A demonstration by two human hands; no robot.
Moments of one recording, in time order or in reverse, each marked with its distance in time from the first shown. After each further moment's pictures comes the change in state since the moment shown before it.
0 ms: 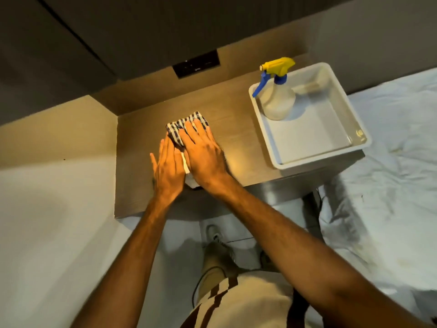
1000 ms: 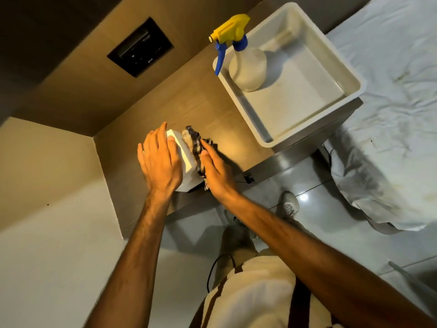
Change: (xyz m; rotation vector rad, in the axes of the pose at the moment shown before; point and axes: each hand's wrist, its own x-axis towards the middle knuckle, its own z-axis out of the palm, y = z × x) left_hand 0.034 0.051 0.009 0.323 0.059 0.154; right_hand -0.055 0.045 0.029 1.227 0.067 0.742
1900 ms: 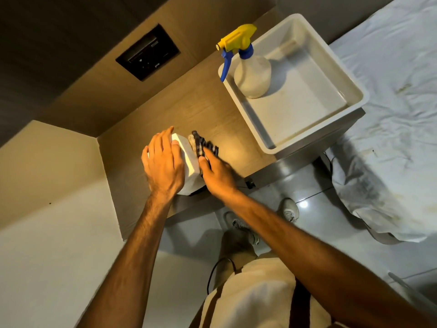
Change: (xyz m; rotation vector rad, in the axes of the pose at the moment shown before) left_hand -0.001 0.000 -0.001 -0.018 -0.001 0.044; right_hand 0.006 -0.015 0.000 -0.319 -0.048 -0.026
